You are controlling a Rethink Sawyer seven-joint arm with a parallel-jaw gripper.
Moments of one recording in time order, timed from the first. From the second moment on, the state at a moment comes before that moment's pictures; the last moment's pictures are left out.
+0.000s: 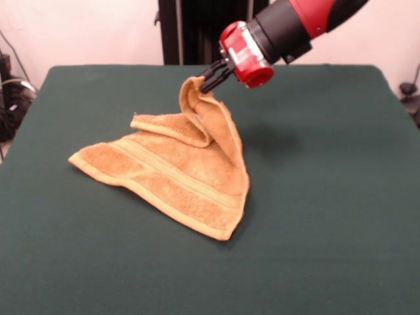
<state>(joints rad) 0.76 0.22 -1.06 1.69 0.92 0.35 2.43</state>
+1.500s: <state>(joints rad) 0.61 -0.05 -0.72 1.66 0.84 0.25 2.43</state>
